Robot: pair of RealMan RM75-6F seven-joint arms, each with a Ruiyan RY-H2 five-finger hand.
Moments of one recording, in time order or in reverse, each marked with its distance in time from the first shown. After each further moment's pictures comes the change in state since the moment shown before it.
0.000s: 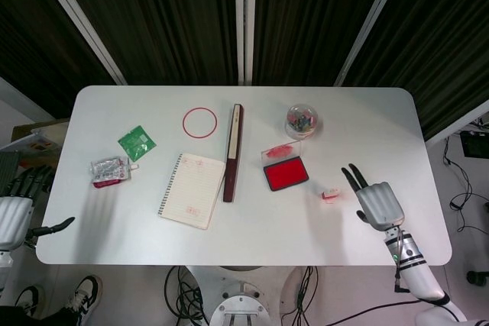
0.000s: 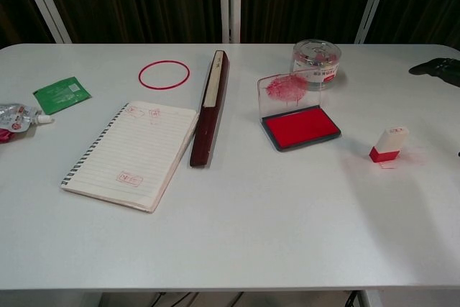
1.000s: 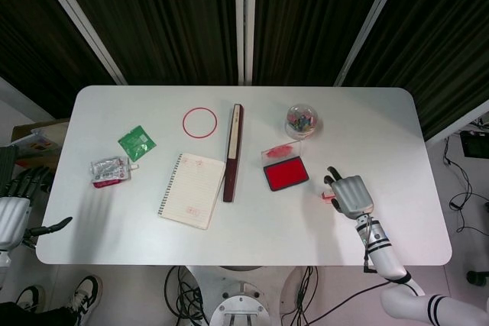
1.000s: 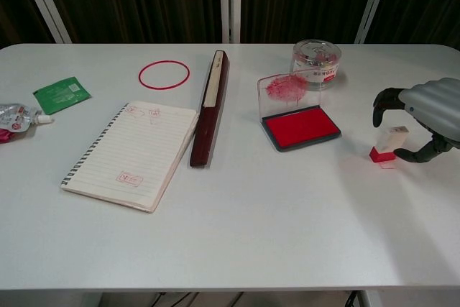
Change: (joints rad) left arm 0.001 -0.008 0.002 0.034 -0.013 -0.013 -0.030; right arm 0.105 -0.231 0.015 0.213 0.101 -0.059 0.046
